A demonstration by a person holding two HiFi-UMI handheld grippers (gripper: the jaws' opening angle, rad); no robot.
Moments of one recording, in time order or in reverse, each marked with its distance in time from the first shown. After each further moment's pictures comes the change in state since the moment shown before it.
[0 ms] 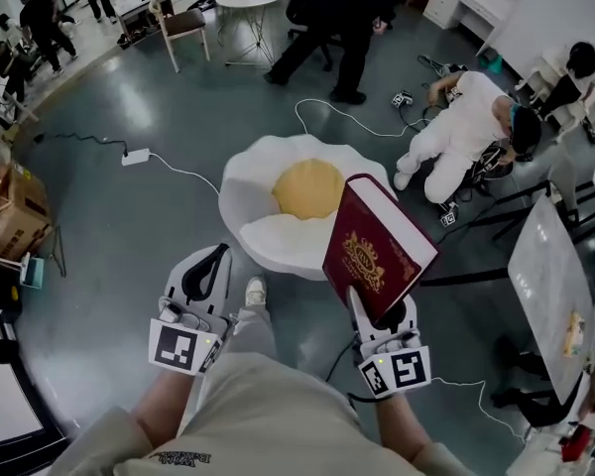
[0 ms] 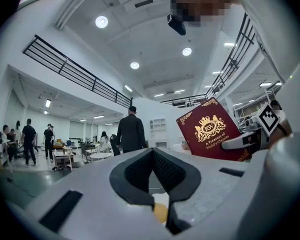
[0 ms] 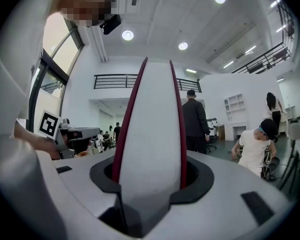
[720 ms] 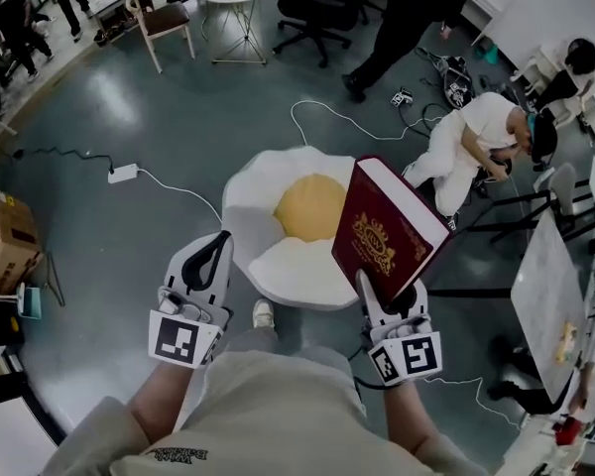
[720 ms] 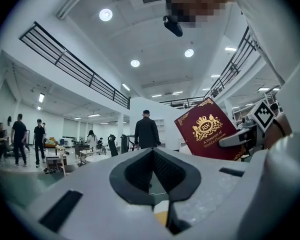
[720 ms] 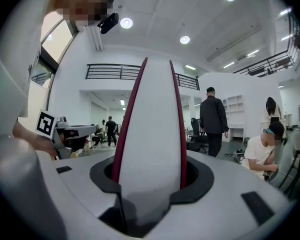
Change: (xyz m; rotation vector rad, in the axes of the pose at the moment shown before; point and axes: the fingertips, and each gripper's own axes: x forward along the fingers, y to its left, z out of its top) left arm 0.142 0.166 -0.010 -0.020 -0.014 -0.061; right arm 0.208 -0.026 0.030 -0.034 0.058 -0.073
